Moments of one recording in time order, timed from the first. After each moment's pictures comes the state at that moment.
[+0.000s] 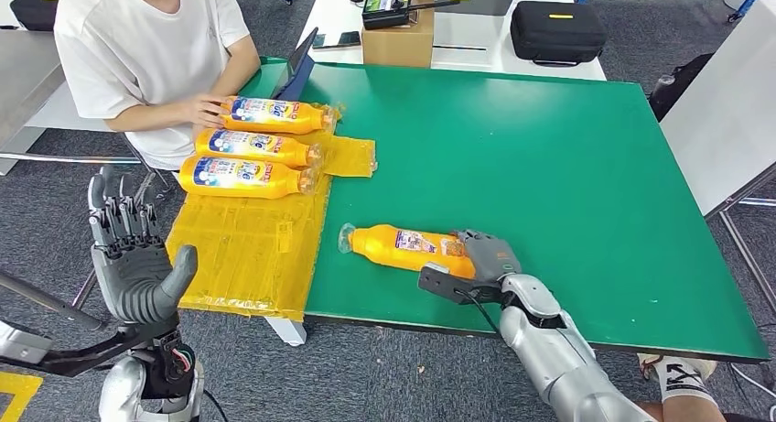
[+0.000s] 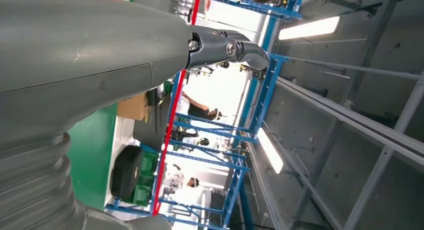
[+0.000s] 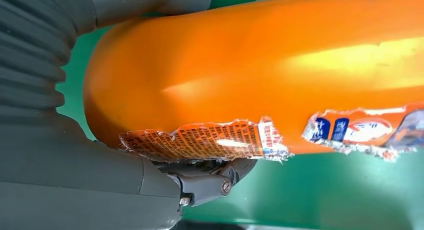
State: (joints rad) left arm 0.06 -0.25 0.08 -1.76 0.23 -0.21 -0.57; right arm -0.53 -0.01 0.50 -0.65 1.06 -0.08 -0.15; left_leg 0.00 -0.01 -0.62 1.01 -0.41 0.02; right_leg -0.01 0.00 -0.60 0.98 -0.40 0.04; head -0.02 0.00
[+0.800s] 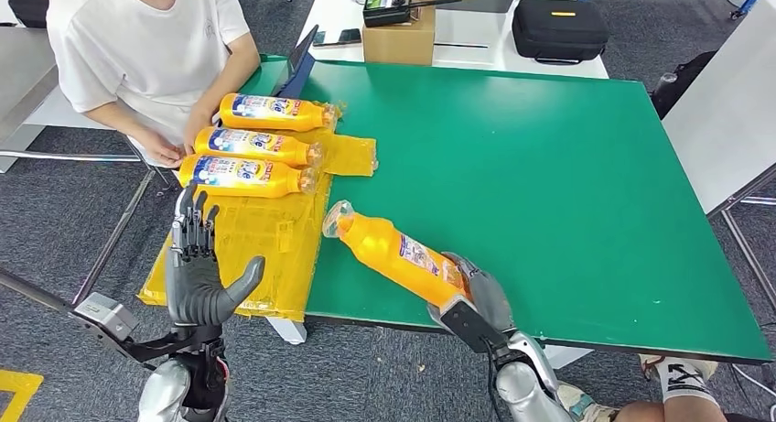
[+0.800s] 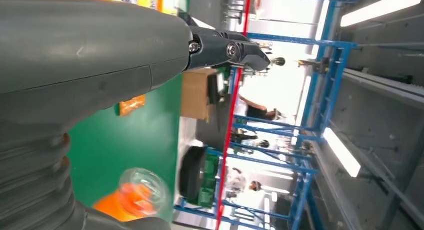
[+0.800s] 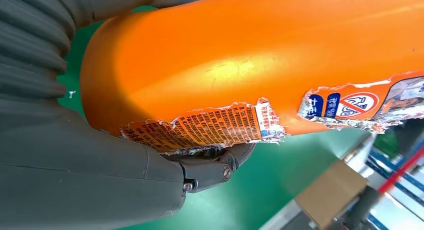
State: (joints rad) left arm 0.08 -0.22 -0.08 -1.65 0.06 -0.04 -0.51; right arm -0.16 0.04 0.34 -1.06 0.60 -0.17 -0.43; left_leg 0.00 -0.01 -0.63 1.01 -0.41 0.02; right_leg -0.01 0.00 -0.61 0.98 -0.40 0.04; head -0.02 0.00
